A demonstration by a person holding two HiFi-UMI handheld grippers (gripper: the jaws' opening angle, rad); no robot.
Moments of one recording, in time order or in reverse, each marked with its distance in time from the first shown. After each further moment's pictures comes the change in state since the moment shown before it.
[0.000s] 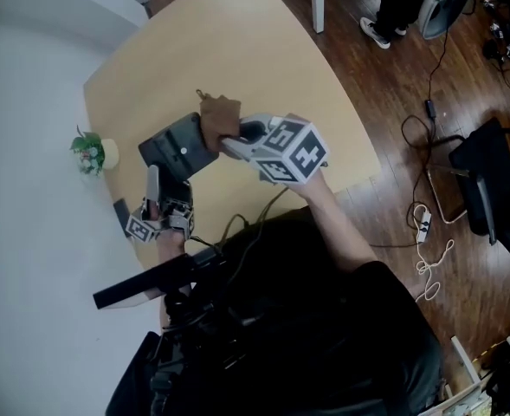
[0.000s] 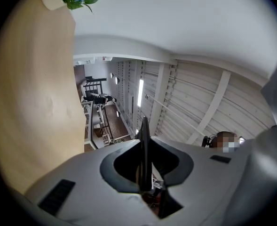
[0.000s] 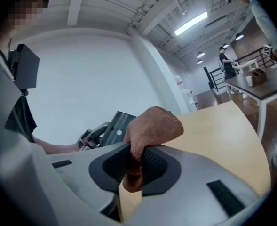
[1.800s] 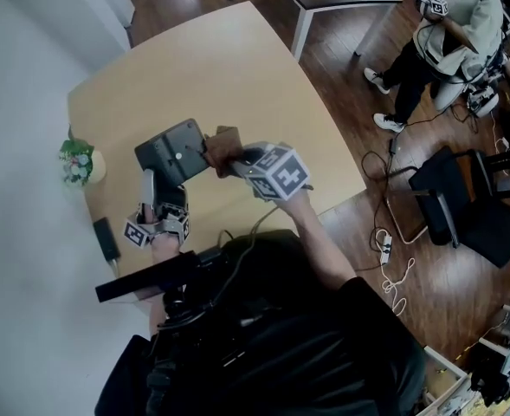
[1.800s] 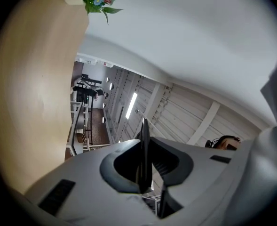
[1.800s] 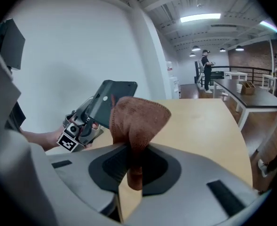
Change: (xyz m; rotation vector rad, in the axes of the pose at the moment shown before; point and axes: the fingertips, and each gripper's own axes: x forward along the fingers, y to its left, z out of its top) left arm -0.030 -0.001 0.074 -0.161 -0.166 -0.197; right arm 0.058 0.020 -0.033 -0.041 0.262 -0.259
